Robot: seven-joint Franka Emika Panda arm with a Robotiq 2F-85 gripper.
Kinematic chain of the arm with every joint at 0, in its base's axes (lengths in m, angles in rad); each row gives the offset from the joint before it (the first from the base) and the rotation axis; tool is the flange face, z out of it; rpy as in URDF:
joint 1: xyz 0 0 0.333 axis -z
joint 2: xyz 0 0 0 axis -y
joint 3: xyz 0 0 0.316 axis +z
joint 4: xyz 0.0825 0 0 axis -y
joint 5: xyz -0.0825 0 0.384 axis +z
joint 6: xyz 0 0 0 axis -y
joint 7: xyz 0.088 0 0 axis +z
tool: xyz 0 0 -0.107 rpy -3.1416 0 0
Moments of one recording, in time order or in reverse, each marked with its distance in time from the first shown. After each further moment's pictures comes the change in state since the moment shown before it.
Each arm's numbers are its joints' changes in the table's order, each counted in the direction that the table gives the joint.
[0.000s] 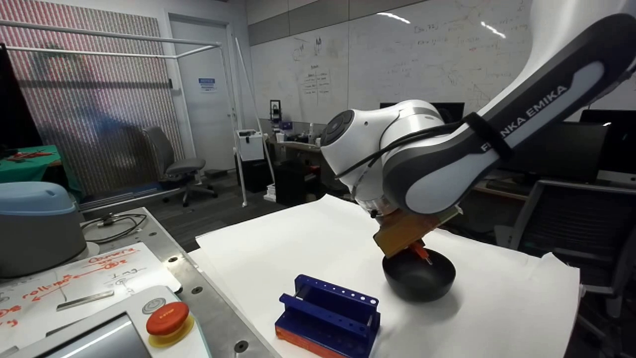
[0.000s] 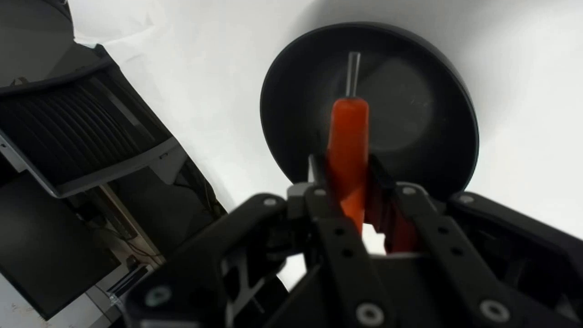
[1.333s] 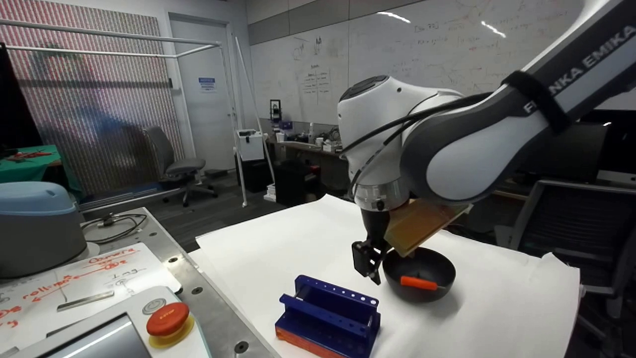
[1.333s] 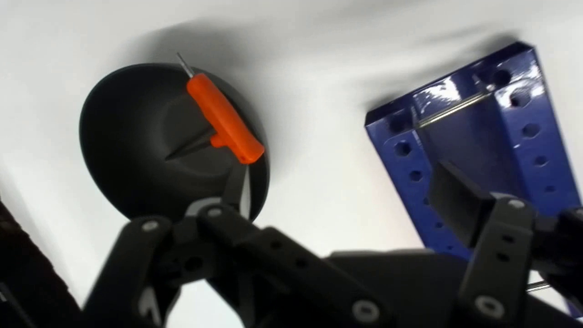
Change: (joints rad) arm 0.009 0.136 0.059 -0.158 0.271 0.299 0.430
